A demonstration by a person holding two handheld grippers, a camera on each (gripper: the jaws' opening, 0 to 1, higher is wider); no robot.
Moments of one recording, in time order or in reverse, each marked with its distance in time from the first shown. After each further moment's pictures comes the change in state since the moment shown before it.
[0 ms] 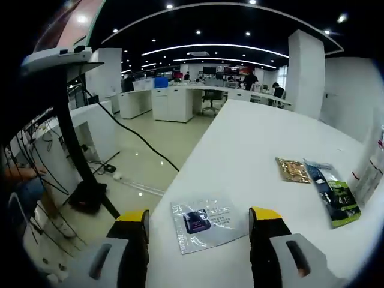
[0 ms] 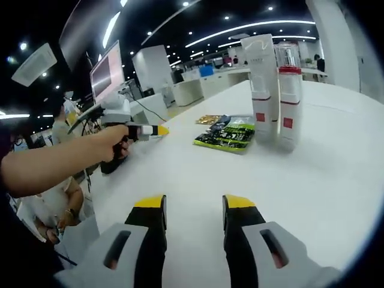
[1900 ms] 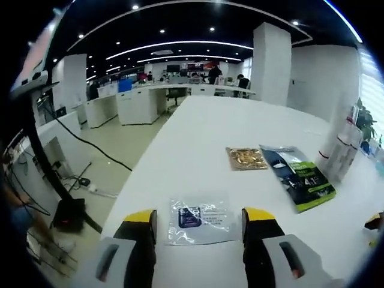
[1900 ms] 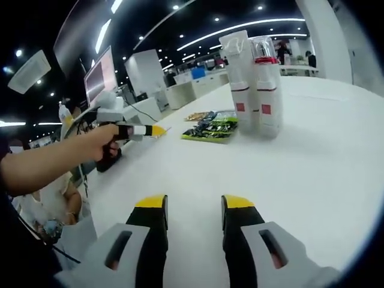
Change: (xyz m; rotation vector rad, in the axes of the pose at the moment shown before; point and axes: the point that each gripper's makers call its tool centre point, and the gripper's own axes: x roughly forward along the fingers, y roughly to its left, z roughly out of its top) left arm -0.013 -0.057 -0.018 0.222 0.073 -0.211; right arm -0.013 -0.016 -0.017 0.046 -0.022 -0.030
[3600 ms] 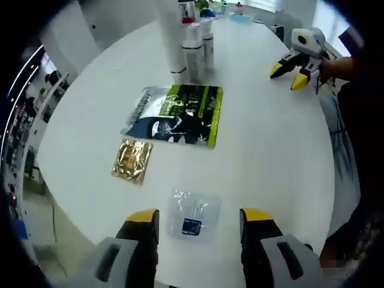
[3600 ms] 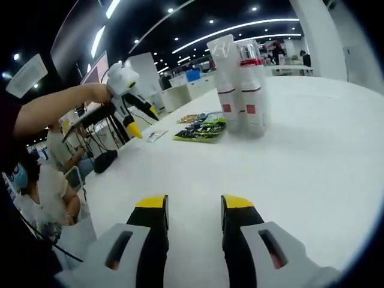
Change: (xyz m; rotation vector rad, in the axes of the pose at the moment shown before) left arm -0.026 -0.028 0.019 1.166 0.541 -0.733; right arm -0.017 -0.016 -0.001 0.023 -0.019 -0.032
